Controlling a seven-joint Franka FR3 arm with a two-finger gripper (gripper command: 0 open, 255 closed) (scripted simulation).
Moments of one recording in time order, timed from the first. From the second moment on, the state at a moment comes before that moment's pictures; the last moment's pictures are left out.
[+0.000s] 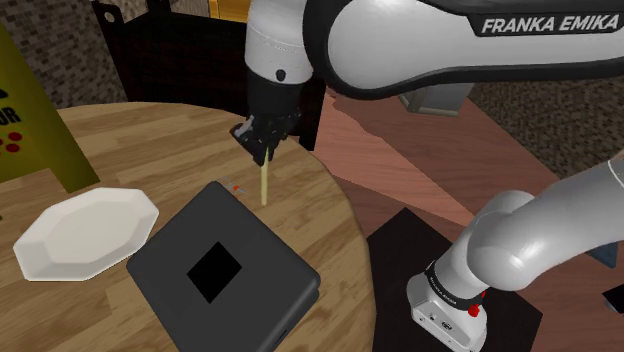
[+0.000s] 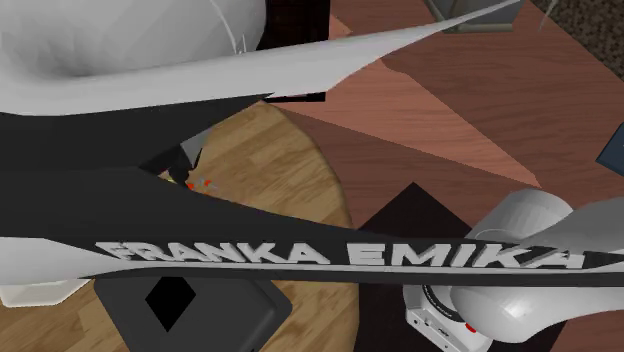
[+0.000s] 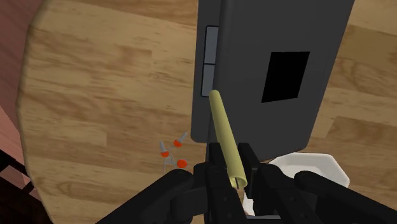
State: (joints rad) arm 0.12 -0.34 0.57 -2.04 0.10 1.89 0.47
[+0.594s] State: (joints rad) arm 0.11 0.08 0.68 -1.76 -0.16 1.95 0.66
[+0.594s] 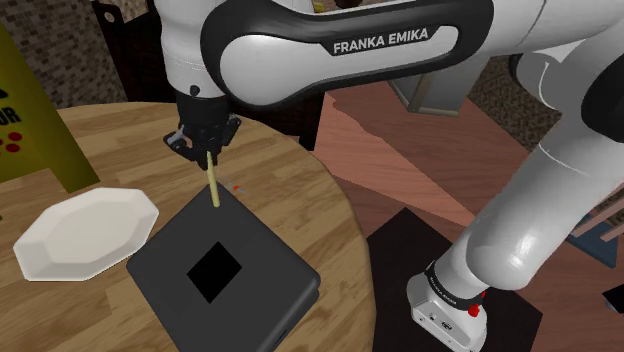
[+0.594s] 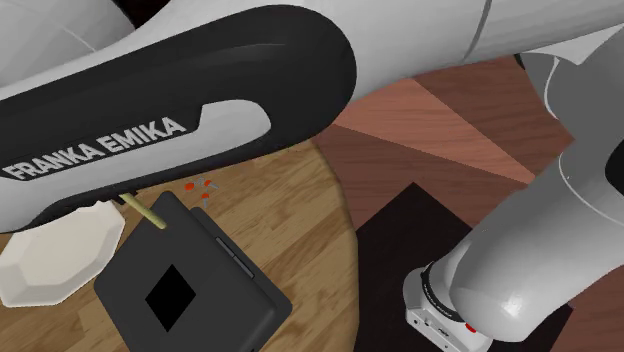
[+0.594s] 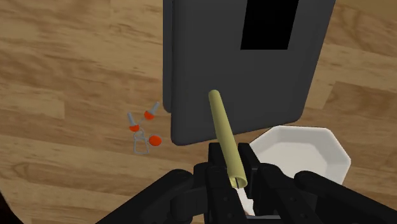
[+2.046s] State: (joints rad) arm 0.37 0.72 0.58 -1.18 -0.50 1.90 0.78
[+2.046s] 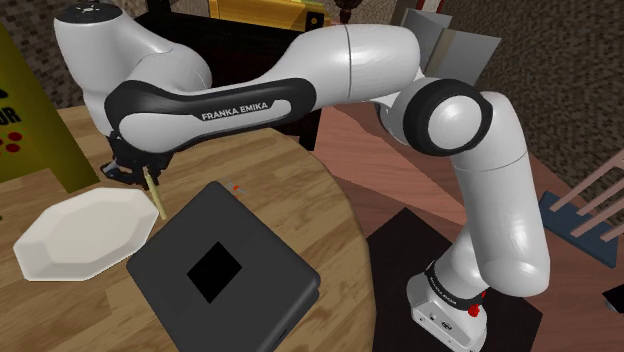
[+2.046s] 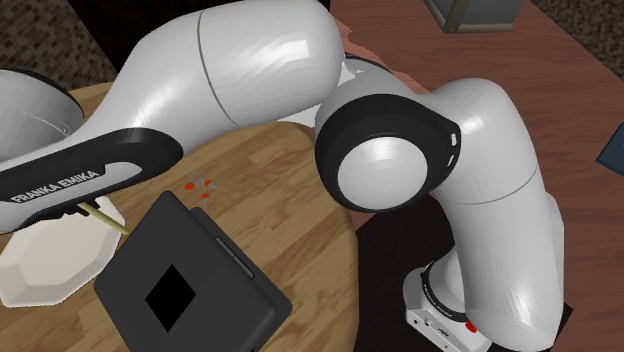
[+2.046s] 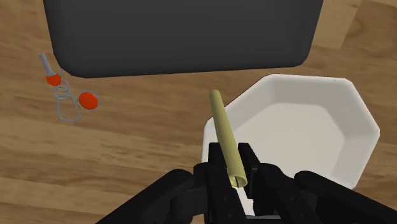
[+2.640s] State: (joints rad) arm 0.36 0.72 0.58 -1.23 -0.51 1.96 0.79
